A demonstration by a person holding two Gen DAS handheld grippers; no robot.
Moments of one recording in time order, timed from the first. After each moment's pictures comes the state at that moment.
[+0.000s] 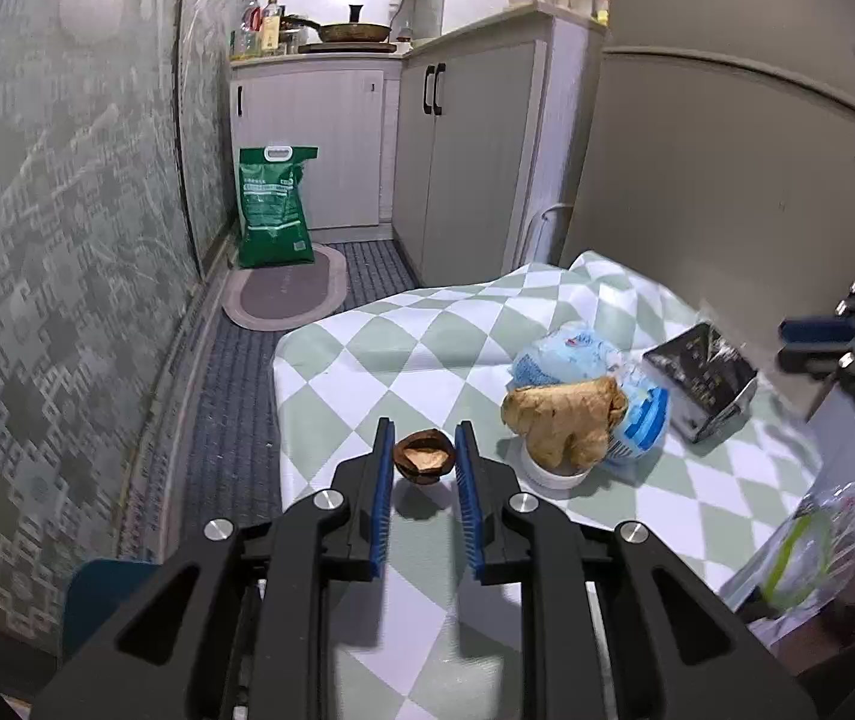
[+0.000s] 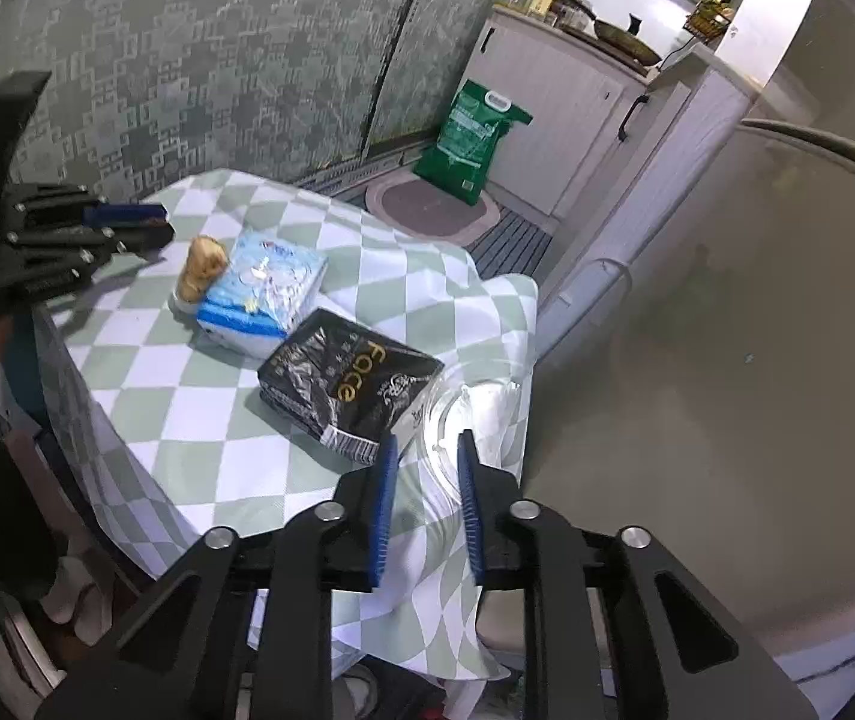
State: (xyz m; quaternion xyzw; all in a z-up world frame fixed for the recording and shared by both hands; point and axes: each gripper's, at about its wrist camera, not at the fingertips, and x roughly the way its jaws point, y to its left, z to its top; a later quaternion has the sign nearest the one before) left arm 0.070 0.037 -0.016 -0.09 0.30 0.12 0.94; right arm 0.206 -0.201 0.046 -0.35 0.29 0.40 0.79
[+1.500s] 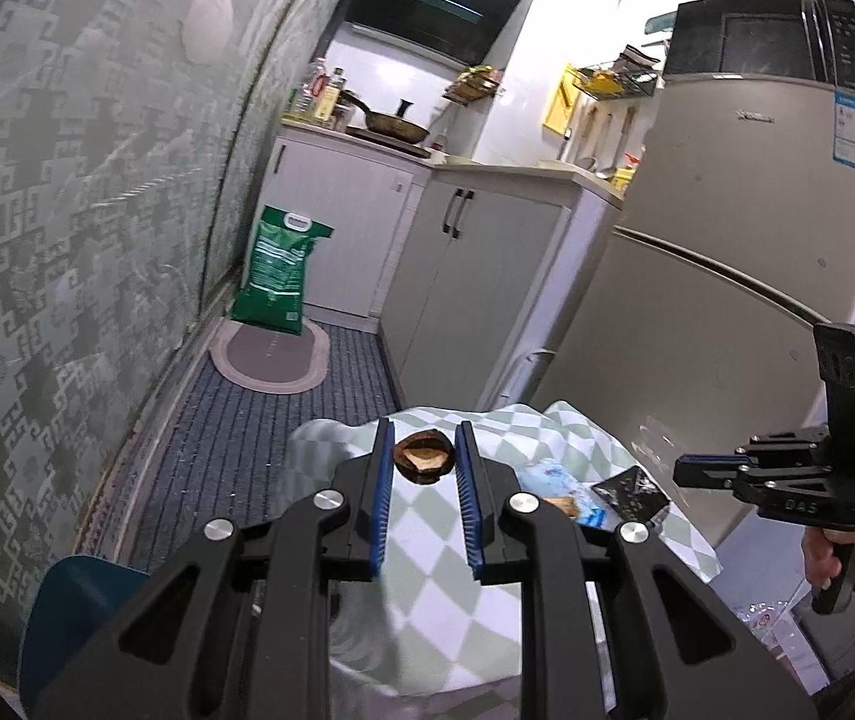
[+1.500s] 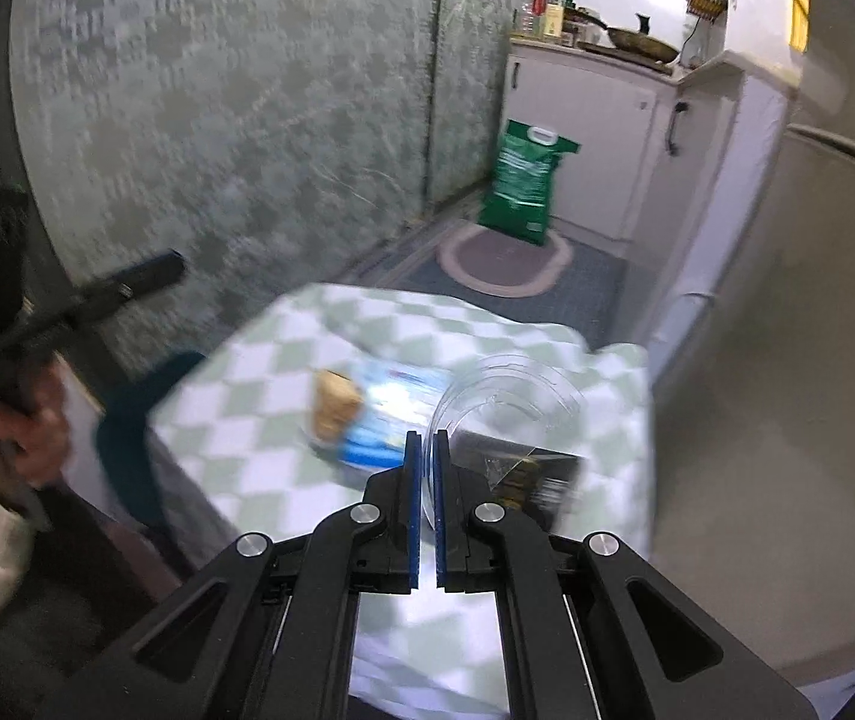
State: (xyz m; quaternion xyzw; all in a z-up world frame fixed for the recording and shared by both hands) left arm -0.005 0.078 0.031 -0.19 0.16 0.11 0.96; right arm 0.184 -0.162 0.078 -0.21 0.31 0.50 0.78
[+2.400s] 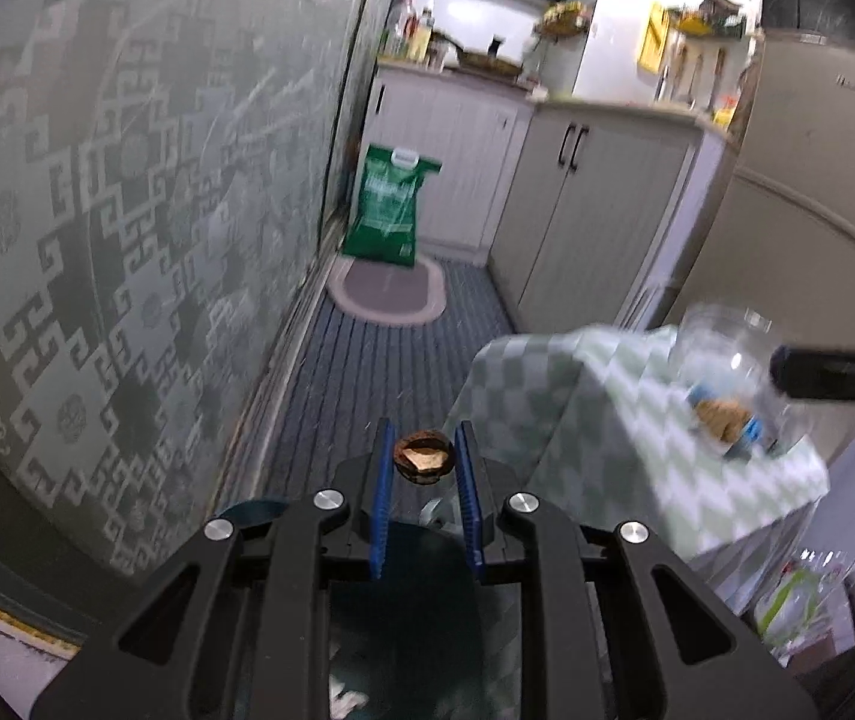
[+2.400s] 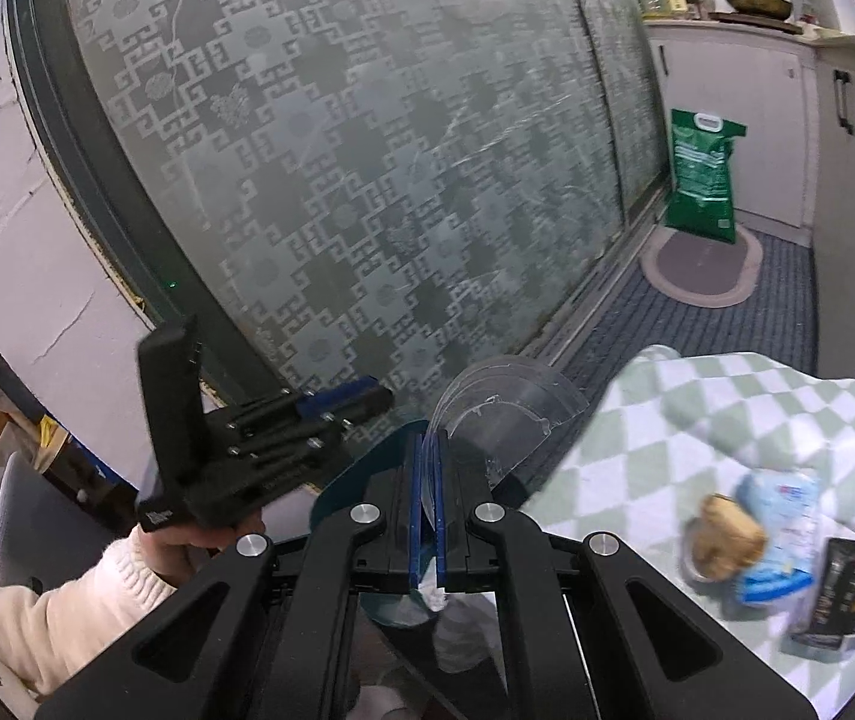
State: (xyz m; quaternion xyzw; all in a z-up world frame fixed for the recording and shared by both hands) left arm -0.062 0.149 -0.005 -0.17 0.28 0.20 0.92; right arm 0.098 -0.041 0.090 -0.11 0.36 0.65 0.66
